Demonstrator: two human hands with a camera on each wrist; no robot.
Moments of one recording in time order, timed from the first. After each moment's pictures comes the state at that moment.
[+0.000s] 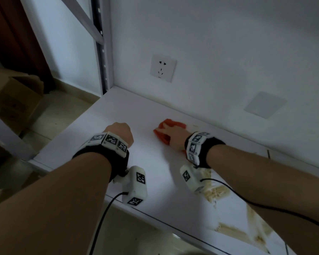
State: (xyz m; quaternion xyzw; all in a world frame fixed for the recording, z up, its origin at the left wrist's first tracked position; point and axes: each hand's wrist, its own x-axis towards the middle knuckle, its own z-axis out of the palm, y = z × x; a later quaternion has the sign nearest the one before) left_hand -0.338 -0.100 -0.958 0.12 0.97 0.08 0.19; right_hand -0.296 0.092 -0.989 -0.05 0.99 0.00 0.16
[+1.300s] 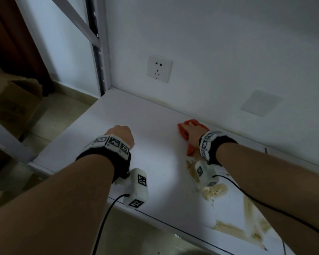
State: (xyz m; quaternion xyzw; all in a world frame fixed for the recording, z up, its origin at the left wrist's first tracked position) left_hand -0.332 -0.089 -0.957 0.13 0.97 0.05 0.20; right_hand -0.283 0.159 -0.994 0.10 0.96 0.05 0.24
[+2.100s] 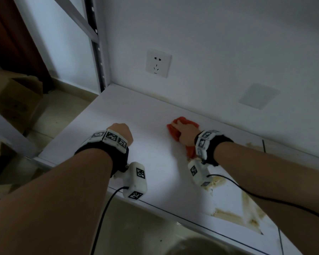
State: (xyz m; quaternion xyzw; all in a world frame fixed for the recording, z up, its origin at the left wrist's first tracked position) left_hand -0.340 -0.101 -0.976 0.16 0.96 0.04 0.22; right_hand -0.265 0.110 -0.975 0.10 0.97 -0.05 0.20
